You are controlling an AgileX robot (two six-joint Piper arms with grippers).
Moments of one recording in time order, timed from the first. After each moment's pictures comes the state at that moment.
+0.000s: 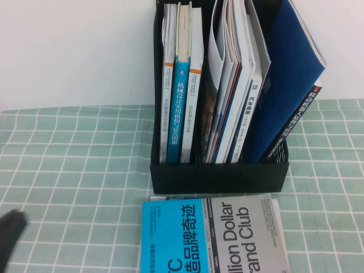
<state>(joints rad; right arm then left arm) 0.76 0.17 -0.32 -0.23 0.68 -0.02 -0.46 0.25 -0.23 0.16 0.14 -0.18</state>
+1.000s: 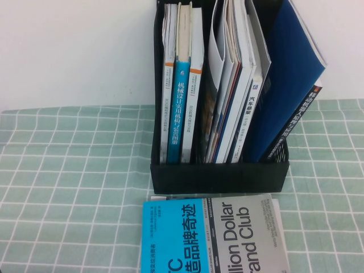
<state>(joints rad) 0.76 0.17 -0.32 -0.22 0.68 -0.02 -0.10 -0.01 0.02 0.03 0.39 -0.22</state>
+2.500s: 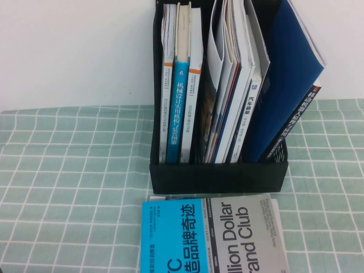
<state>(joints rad) 0.72 0.15 -0.32 -0.36 0.64 0.22 -0.10 -0.01 0.02 0.01 0.39 -0.13</state>
